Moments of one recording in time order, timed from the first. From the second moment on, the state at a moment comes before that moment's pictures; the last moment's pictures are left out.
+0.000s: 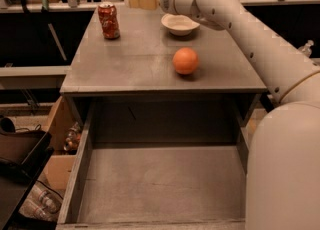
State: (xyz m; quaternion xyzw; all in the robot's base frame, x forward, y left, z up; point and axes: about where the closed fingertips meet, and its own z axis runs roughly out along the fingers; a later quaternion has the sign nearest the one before) arm 0.853 0.027 0.992 -0.29 0.68 0.24 0.63
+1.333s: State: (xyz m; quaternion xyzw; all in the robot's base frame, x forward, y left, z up) arm 0.867 0.109 0.947 -0.35 0.69 0.24 0.59
